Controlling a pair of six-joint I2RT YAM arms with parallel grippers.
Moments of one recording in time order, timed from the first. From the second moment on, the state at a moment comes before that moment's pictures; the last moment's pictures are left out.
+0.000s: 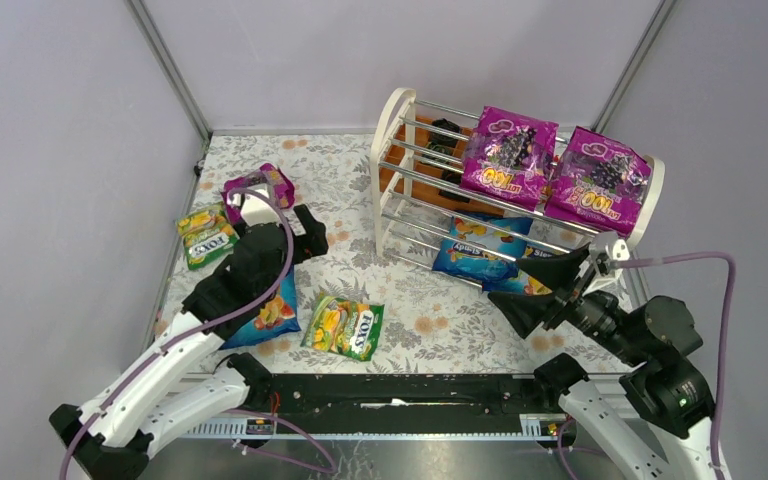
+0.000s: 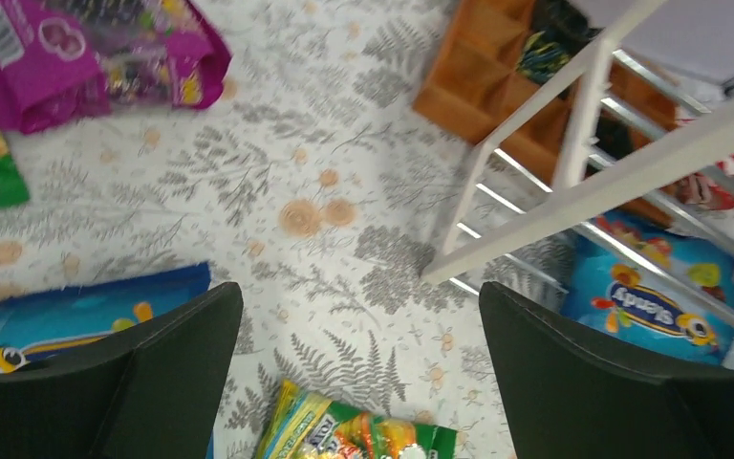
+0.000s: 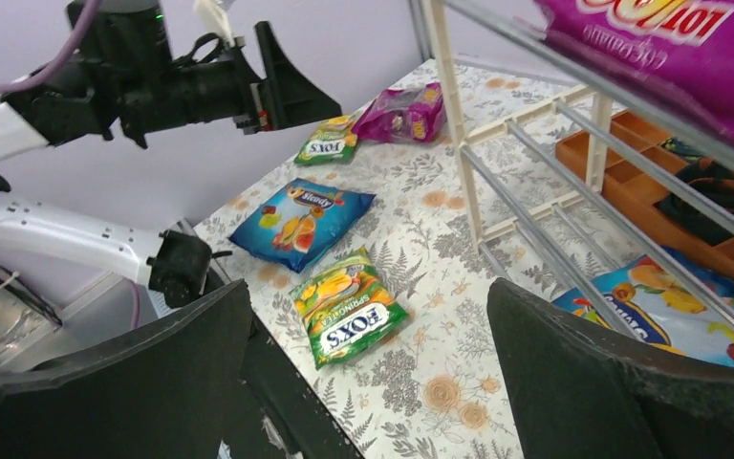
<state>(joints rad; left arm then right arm) -0.67 0.76 0.84 -0.44 -0.52 -0.55 0.51 0.32 0.93 -0.56 -0.34 0.33</state>
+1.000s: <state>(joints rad) 0.25 1.78 1.10 -0.04 -0.09 -0.77 0.51 0.09 0.95 -0.68 -0.38 0.37</state>
